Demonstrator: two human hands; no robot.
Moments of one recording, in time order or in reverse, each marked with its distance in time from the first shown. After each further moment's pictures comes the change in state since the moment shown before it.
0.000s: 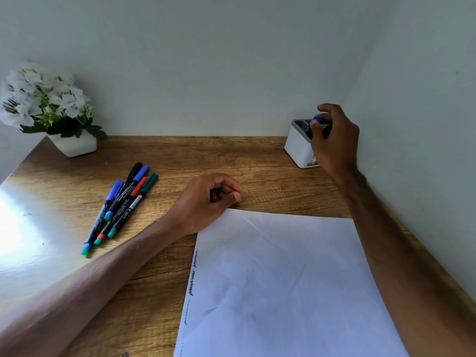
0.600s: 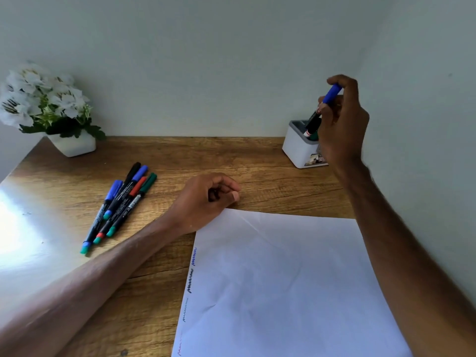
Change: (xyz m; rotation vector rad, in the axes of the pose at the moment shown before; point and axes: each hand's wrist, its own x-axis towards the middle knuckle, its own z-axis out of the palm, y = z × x) left_hand 0.001 -0.001 0.002 -0.024 0.009 0.004; right_hand 0.012 -0.019 -0.016 0.141 0.149 -0.113
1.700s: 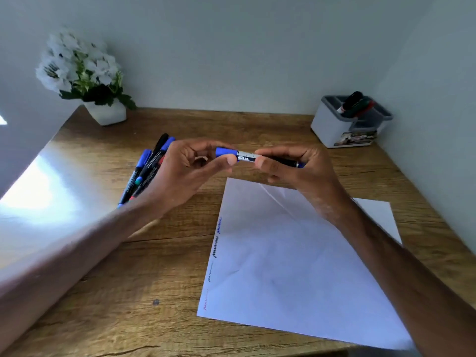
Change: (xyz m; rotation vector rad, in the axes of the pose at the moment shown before) left_hand -0.043 0.005 -0.050 -0.144 0.183 0.161; right_hand -0.122 -0.076 0.008 0.722 -0.699 0.405
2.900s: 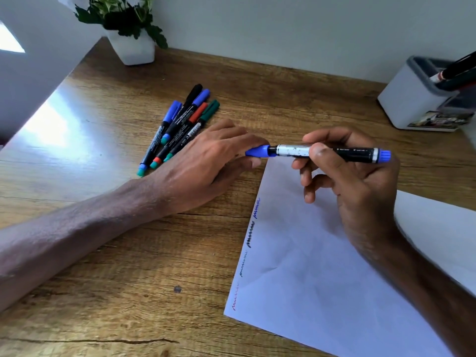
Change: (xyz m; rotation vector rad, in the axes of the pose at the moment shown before) left_hand -0.034 -0.010 -0.018 0.659 -0.231 0.179; right_hand -0.027 0.005 0.044 0.102 0.041 -0.071
